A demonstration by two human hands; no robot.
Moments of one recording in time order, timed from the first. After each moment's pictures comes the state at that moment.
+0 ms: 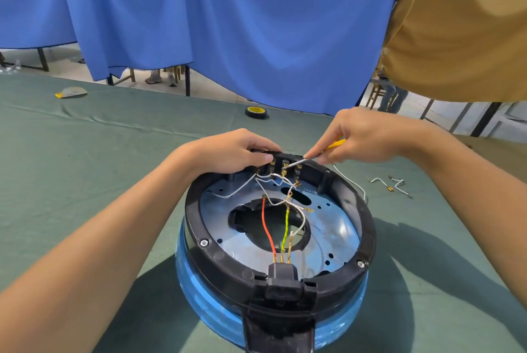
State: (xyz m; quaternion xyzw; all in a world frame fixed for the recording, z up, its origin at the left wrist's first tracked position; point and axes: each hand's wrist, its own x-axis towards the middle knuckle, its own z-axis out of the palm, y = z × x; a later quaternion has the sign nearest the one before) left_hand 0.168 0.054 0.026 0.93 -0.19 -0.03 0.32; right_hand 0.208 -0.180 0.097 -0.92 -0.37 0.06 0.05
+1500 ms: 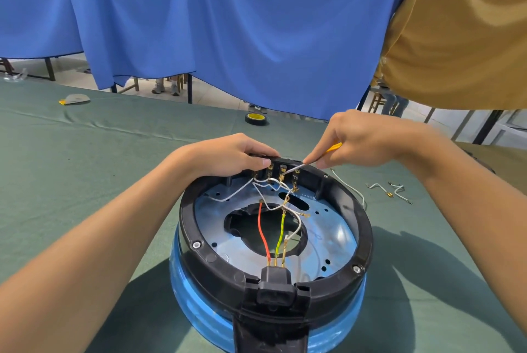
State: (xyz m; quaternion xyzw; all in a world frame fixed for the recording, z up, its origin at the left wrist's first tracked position) left_hand 0.169 0.054 0.026 0.93 -0.18 -0.04 0.32; right_hand 0.200 -0.176 0.102 -0.92 -0.39 0.04 0.00
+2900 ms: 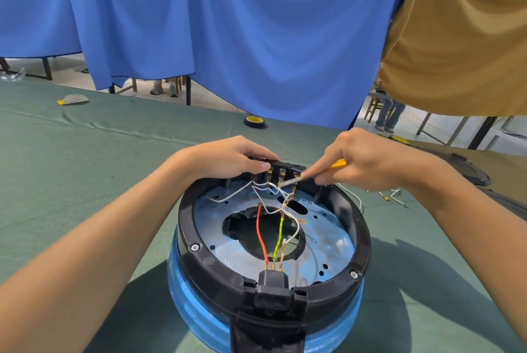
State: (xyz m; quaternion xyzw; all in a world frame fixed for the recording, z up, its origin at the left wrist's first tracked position) left_hand 0.166 0.052 0.028 0.93 -0.17 -0.04 0.33; right_hand 0.179 -0.186 0.084 -0.92 -0.39 0.04 0.06
